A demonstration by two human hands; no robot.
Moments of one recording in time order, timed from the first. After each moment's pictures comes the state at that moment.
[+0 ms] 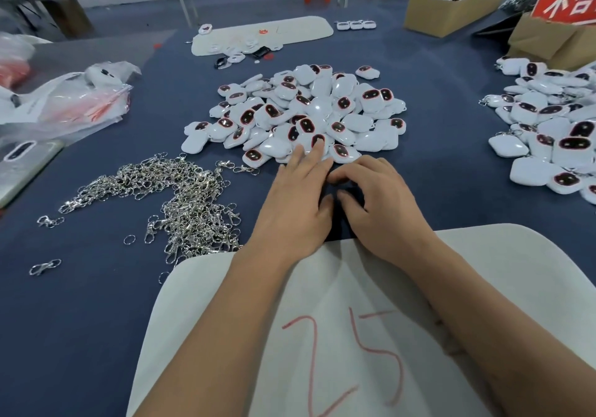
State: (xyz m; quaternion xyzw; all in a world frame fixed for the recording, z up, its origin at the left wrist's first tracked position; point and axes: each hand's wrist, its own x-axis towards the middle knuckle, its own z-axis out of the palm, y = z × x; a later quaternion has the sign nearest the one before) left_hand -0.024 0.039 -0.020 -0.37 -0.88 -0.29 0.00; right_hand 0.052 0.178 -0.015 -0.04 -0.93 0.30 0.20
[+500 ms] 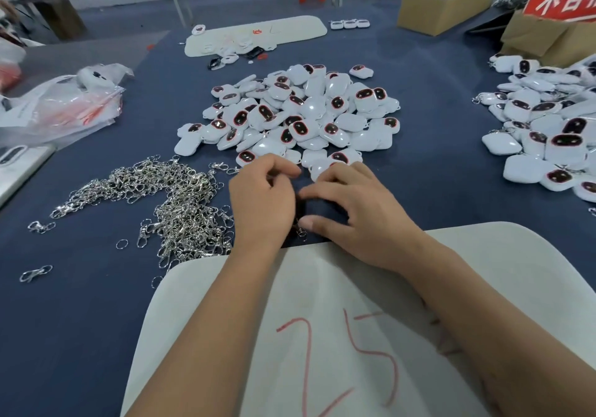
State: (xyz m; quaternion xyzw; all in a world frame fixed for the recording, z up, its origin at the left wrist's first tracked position) left_hand -0.028 0.035 -0.011 -0.10 -0.82 -0.56 0.08; right_hand 0.053 0.177 -0.016 0.06 -0.95 0.27 0.12
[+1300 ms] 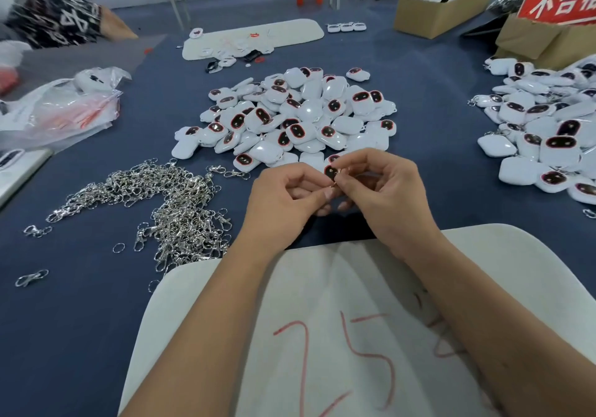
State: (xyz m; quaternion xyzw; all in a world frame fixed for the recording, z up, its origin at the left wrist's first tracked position) left_hand -0.024 0.040 -0.015 -0.25 -0.73 -0.63 -0.12; right_hand 0.051 0.190 -0.016 -0.08 -0.73 0.63 0.25
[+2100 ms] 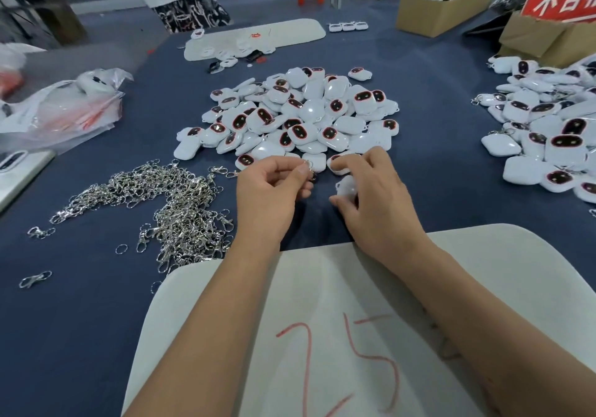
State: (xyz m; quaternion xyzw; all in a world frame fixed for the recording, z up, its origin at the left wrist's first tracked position) left_hand -0.031 0.042 -0.013 -0.09 -0.69 -0.71 -0.04; right_hand 0.049 0.177 -0.019 -0.11 -0.93 0.29 0.22
